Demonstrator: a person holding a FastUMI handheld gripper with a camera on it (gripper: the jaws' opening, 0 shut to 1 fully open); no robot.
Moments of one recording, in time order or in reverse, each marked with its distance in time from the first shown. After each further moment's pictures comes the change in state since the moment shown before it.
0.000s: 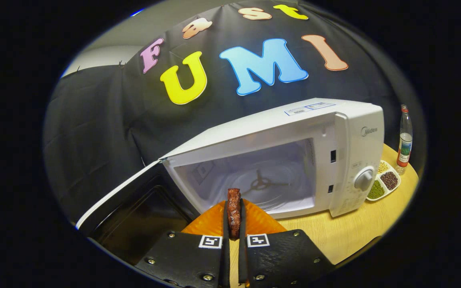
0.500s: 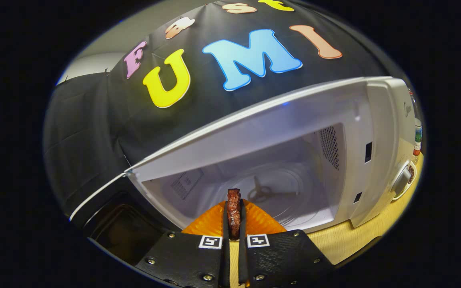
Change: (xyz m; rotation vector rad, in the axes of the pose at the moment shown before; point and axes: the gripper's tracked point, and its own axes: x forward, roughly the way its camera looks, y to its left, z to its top) arm 0.080 -0.025 -0.005 0.082 -0.003 -0.033
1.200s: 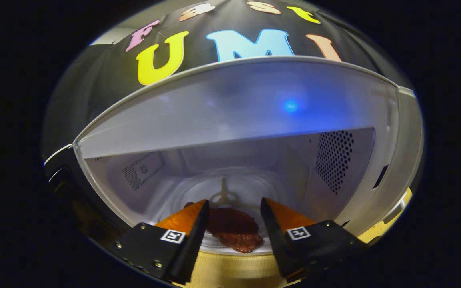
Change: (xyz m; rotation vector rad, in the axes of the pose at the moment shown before) arm 0.029 -0.041 0.011 -0.241 -0.012 -0.170
